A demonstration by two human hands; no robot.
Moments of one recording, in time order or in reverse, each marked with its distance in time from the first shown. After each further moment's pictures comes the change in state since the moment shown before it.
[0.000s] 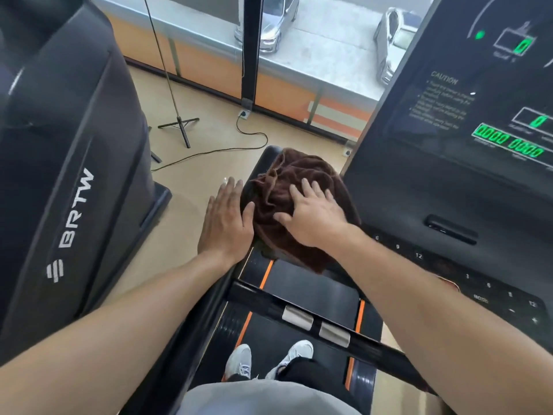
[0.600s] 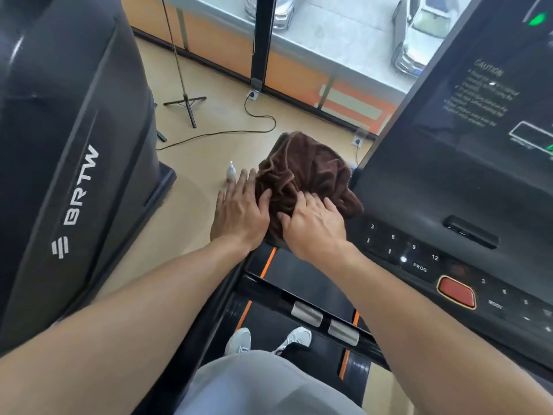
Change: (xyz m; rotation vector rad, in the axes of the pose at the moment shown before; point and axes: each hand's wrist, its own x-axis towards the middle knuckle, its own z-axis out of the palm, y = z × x) left_hand 0.009 0.008 0.003 0.062 -0.051 -0.126; right_hand -0.006 -0.022 0.037 -0.063 0.034 0.046
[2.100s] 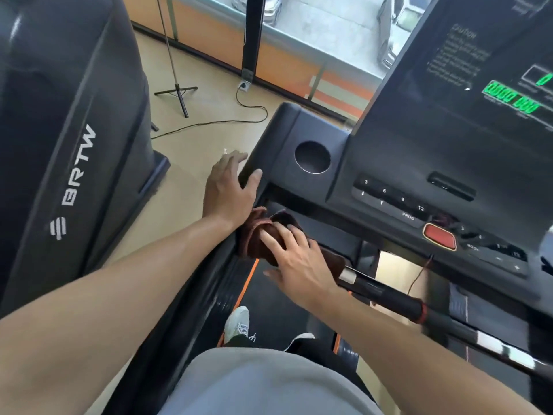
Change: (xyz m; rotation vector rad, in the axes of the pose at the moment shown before) left_hand -0.055 -0.035 -0.018 -0.303 0.136 0.097; right_hand -0.132 -0.013 0.101 0.001 0.081 -0.325
